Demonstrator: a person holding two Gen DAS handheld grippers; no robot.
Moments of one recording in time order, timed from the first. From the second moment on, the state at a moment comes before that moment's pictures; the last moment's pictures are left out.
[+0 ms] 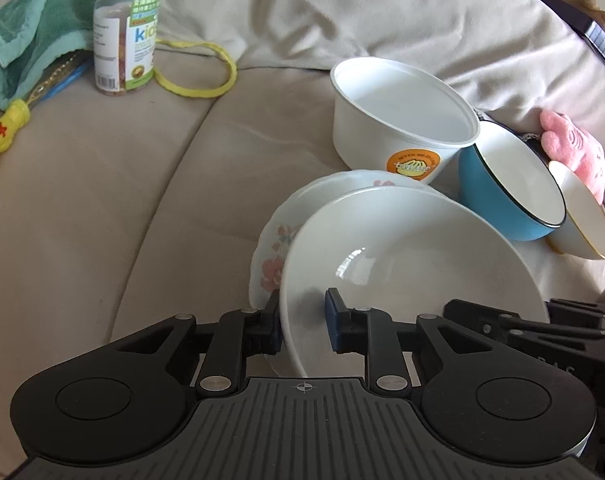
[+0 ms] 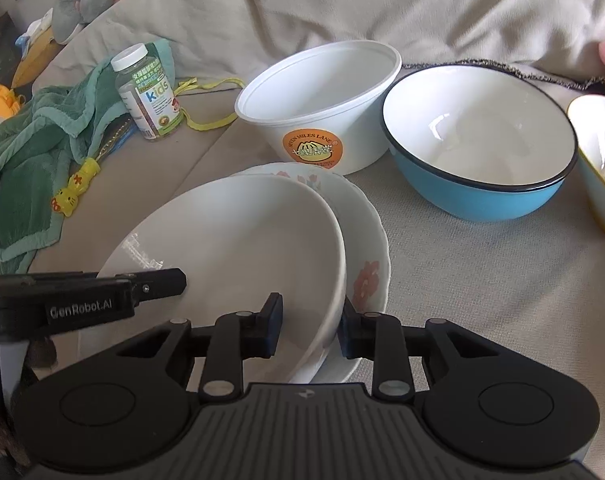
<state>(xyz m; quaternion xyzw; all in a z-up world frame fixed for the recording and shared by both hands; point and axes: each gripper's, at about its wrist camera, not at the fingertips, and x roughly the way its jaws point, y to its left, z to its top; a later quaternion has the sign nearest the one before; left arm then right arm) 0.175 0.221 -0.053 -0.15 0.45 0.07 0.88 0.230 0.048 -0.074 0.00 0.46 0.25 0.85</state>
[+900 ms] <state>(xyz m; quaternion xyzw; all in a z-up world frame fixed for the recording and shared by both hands) 0.166 0.257 -0.054 -0.19 0.42 0.08 0.89 0.245 -0.008 -0.064 0.12 0.45 0.25 0.85</state>
